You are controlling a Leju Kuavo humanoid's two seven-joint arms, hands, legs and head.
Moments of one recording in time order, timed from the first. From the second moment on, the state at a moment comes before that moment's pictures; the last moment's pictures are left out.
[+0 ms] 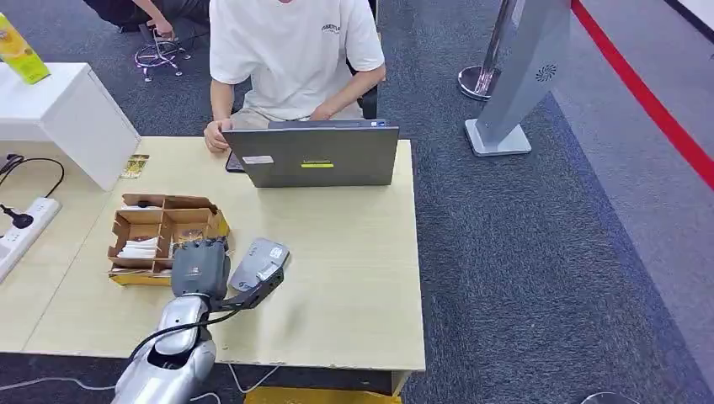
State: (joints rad) left arm -0.24 0.07 -0.33 -1.10 -1.47 0.21 0.23; right arm -0.06 0.19 -0.88 -0.20 1.36 -0.29 0.00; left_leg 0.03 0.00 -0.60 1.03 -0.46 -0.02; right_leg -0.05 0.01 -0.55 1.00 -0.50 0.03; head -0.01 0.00
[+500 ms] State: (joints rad) left arm -0.25 0.03 -0.32 -1.06 -1.50 0.30 0.15; right arm -0.06 0.19 -0.87 -0.20 1.37 -0.29 0.00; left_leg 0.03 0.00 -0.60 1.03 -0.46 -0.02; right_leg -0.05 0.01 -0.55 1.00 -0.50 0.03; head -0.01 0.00
